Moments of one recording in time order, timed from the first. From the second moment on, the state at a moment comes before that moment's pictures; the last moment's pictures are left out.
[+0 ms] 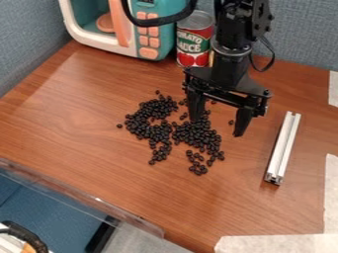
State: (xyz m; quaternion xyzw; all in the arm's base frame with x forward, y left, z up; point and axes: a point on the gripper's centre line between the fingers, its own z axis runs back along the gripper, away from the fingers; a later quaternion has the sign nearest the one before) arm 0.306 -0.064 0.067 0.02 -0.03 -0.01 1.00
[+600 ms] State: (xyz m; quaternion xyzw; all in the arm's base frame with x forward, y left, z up) arm 0.328 -0.107 0.039 0.00 -0.03 0.00 1.00
